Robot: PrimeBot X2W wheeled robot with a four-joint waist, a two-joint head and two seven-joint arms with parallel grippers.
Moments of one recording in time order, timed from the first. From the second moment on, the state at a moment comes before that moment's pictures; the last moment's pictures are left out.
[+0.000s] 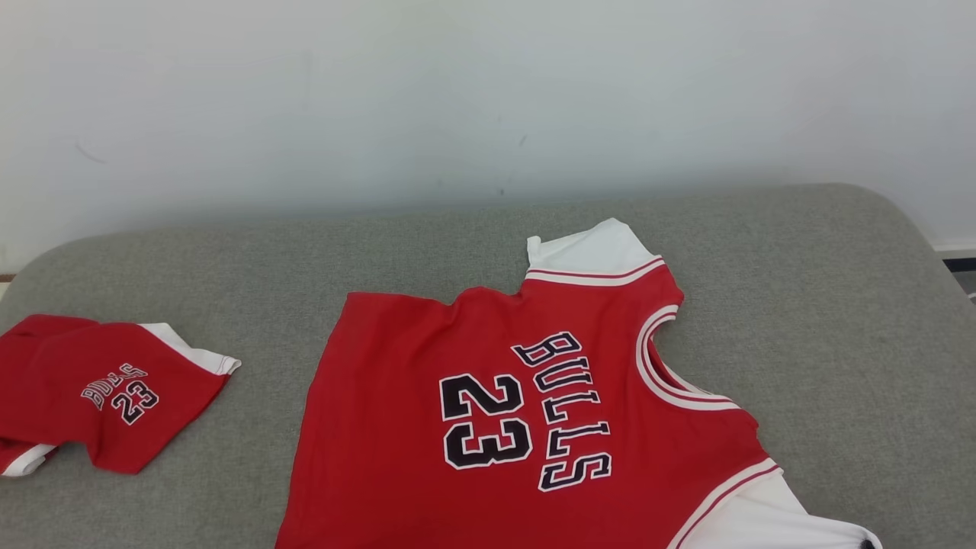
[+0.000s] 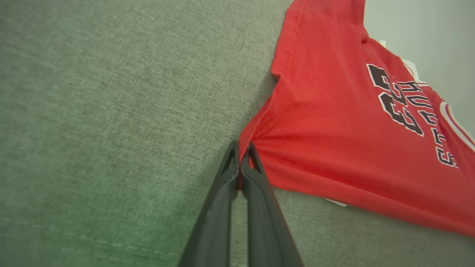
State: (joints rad) left arm -0.07 0.04 -0.01 0.62 -0.48 -0.14 -0.26; right arm 0.09 -0.38 0.17 0.42 0.47 0.14 -0.26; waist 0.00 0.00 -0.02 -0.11
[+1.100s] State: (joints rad) left arm -0.35 0.05 -0.14 0.55 -0.47 -0.13 -0.26; right arm -0.32 -0.31 0.14 0.58 0.33 0.13 -0.26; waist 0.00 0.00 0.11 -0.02
